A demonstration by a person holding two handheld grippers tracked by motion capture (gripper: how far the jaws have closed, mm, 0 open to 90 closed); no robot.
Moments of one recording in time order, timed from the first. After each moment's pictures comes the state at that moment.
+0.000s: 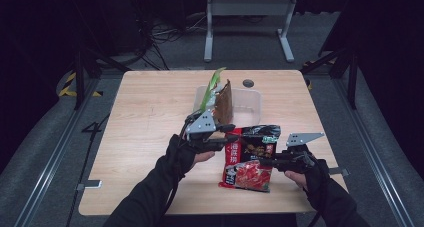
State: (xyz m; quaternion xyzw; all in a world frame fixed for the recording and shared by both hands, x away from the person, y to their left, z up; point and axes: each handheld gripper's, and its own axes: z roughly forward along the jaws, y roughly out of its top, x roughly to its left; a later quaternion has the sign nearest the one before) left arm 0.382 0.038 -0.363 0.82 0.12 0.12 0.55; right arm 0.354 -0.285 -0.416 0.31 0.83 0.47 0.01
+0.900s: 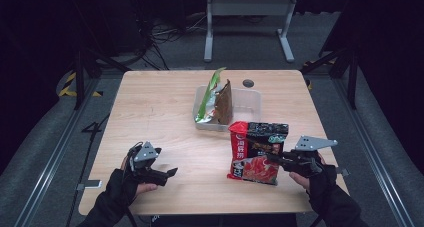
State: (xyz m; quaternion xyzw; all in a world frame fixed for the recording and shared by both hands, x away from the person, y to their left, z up) left arm 0.351 0.186 -0.451 0.84 0.32 0.12 0.42; right arm 0.335 -0.295 -0.405 0.33 0.81 0.48 0.11
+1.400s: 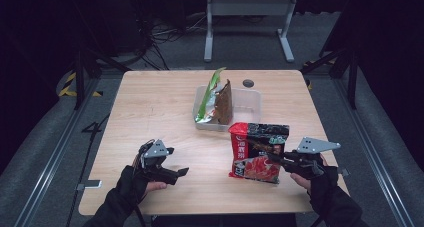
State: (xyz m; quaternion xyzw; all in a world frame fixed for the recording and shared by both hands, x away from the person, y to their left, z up) left arm 0.356 0.154 -0.448 0.85 0.29 0.08 0.42; right arm 0.328 -0.296 -0.402 0.31 0.80 0.49 0.14
